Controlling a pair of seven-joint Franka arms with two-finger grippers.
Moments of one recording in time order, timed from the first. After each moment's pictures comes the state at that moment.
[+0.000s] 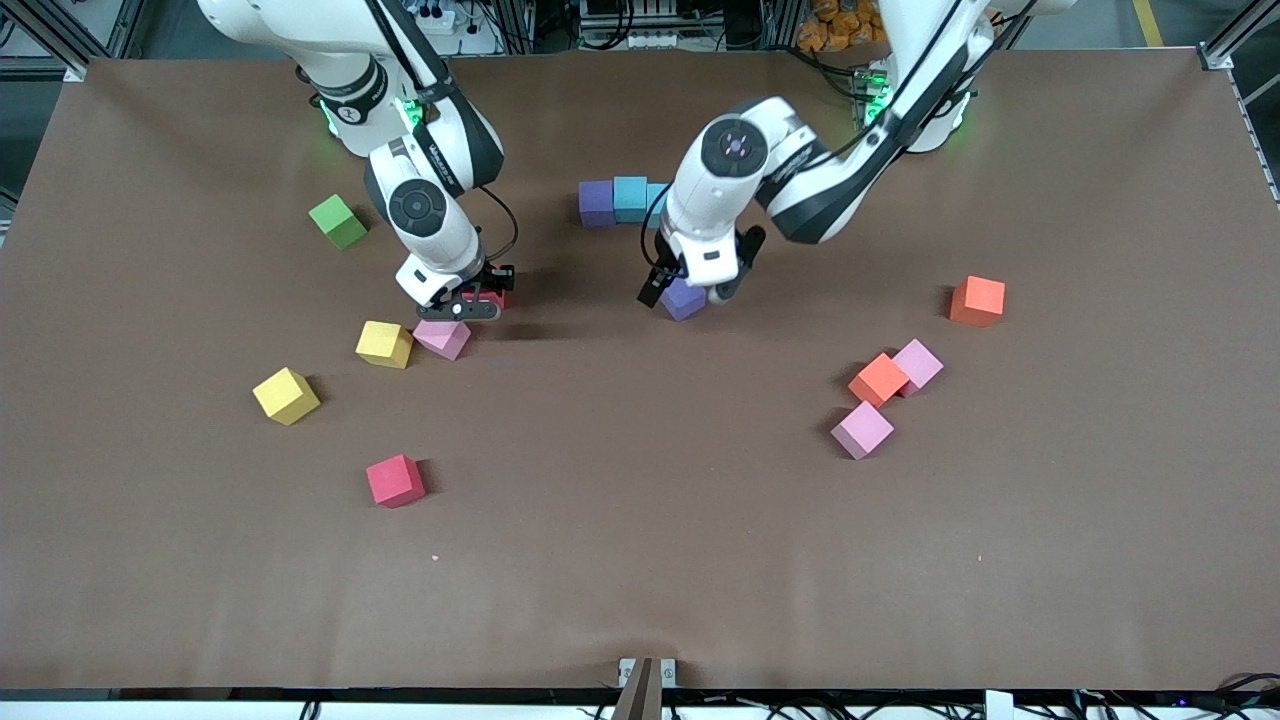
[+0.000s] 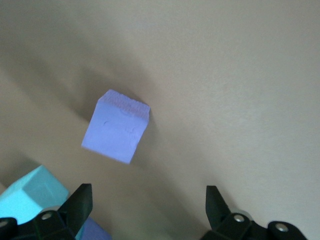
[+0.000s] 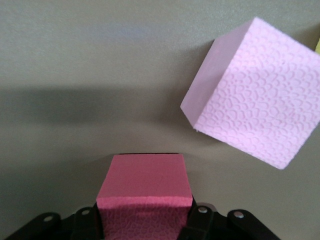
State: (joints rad) left arm -0.24 0.48 -0.65 -1.96 0.13 2.43 -1.88; right arm 0.65 0.23 -0.08 -2.44 0.13 2.53 0.45
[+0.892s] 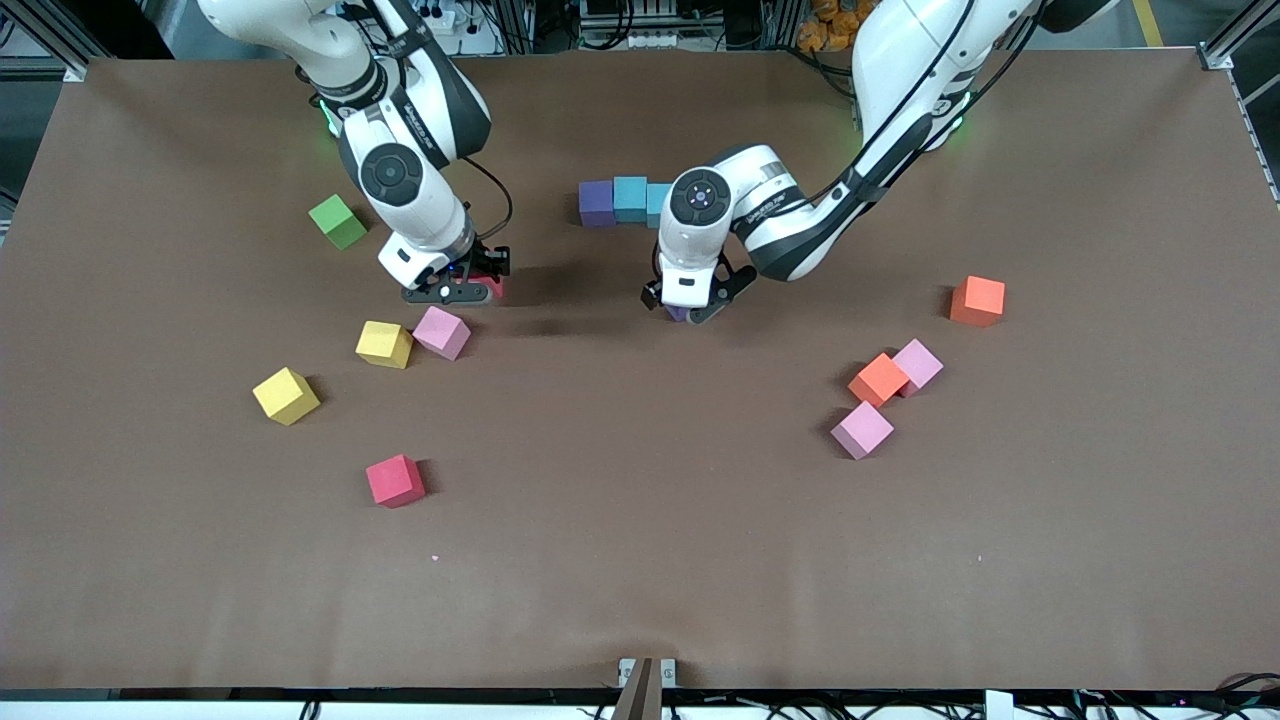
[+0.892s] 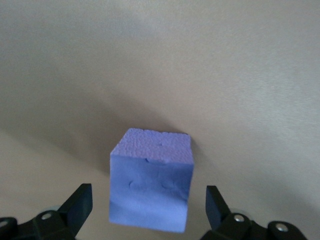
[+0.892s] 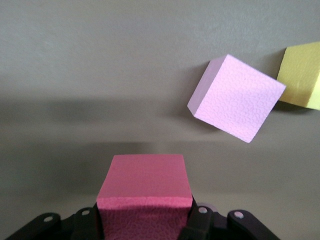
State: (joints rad) left arm -0.25 0.62 -0.64 -1.95 0.31 2.35 -1.72; right arm 0.65 0.06 -0.09 -2.42 0.13 2.39 0.45
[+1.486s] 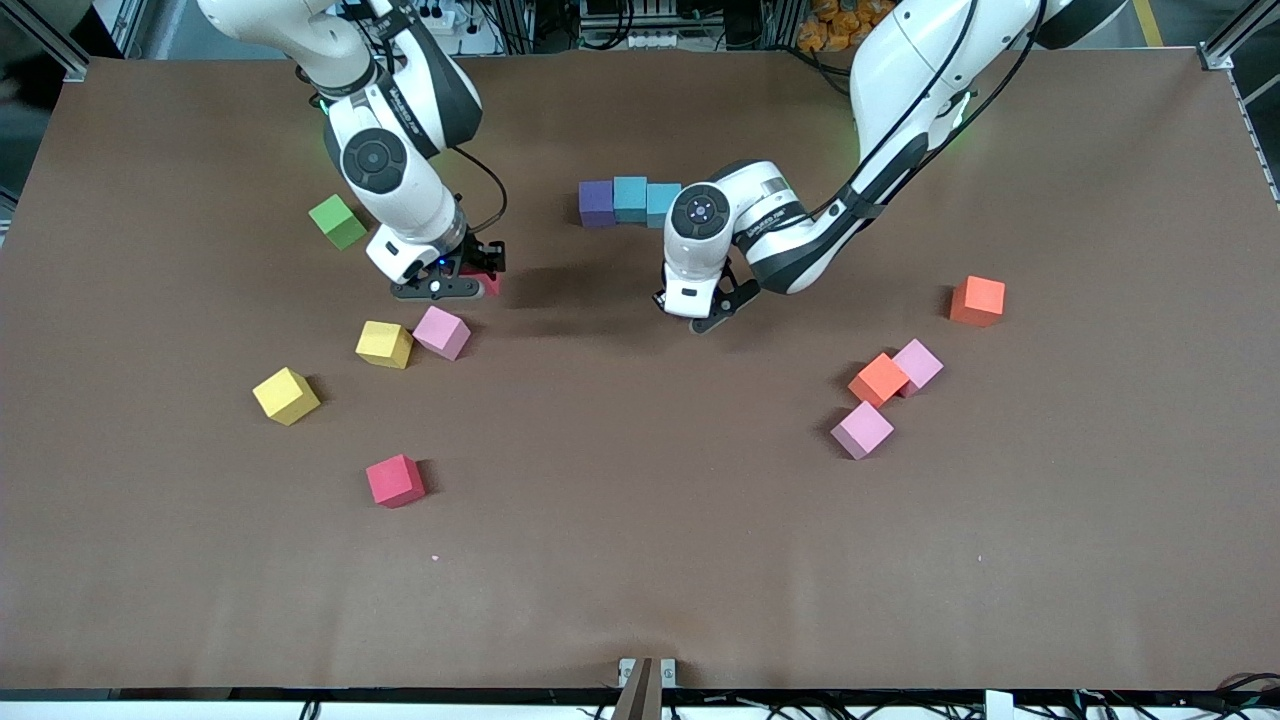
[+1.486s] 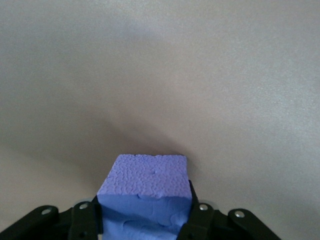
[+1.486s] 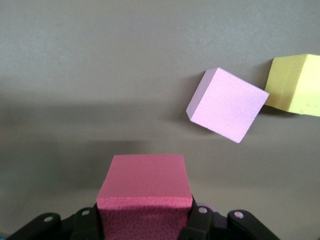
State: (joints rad) left arm -0.25 0.65 -0.63 -1.95 0.37 2.35 -1.68; right arm 0.63 0.02 -0.09 -2.40 0.13 2.35 0.45
